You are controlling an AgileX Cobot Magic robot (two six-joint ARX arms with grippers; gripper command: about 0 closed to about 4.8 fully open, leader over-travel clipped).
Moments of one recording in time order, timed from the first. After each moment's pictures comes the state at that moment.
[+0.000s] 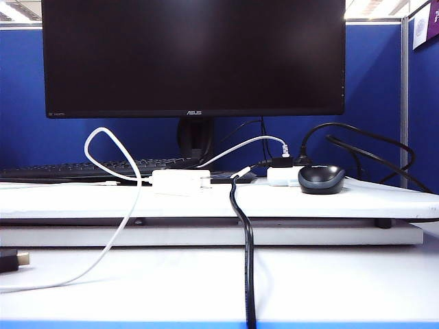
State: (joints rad) left arm -0.30 0.21 1.26 -1.02 -0.12 -0.20; right arm 0.70 0.21 0.68 -0.45 0.14 -0.05
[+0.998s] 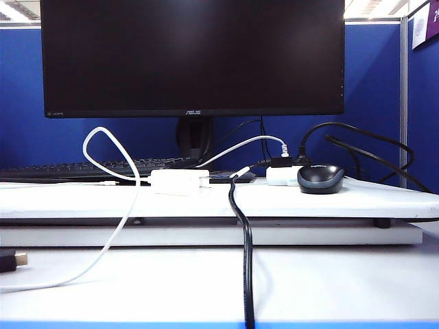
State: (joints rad) left arm -0.30 0.09 0.58 -0.49 -0.02 -0.24; right arm 0.70 0.05 0.11 -0.42 0.34 0.07
